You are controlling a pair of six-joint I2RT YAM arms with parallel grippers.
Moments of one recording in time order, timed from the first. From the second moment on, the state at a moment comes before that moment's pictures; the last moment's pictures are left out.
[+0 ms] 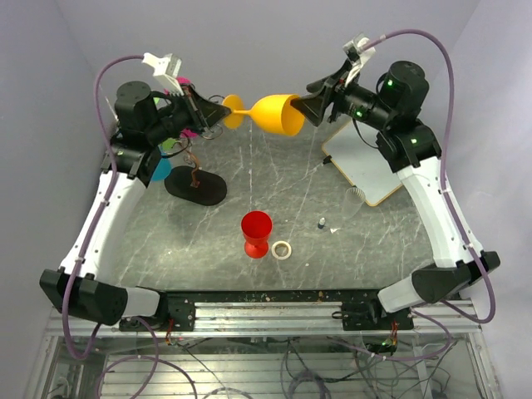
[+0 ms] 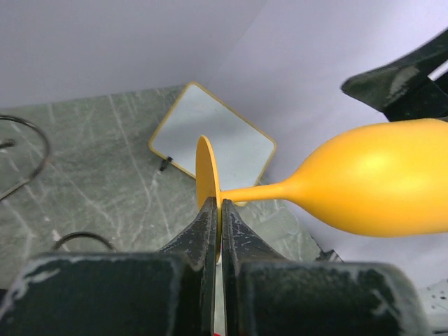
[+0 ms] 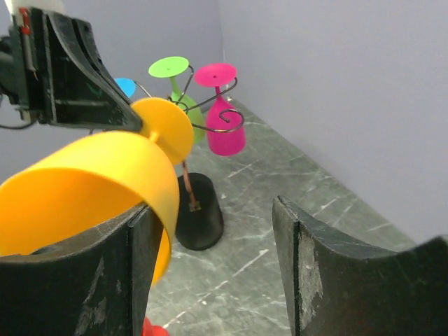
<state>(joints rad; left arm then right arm) -0.25 1.34 1.50 -0.17 0.58 -0.57 0.38 1.49 1.84 -0.32 -0.58 0.08</state>
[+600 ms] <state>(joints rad) -0.21 1.22 1.80 -0.60 0.42 0.15 0.39 1.22 1.65 -0.49 -0.44 -0.41</state>
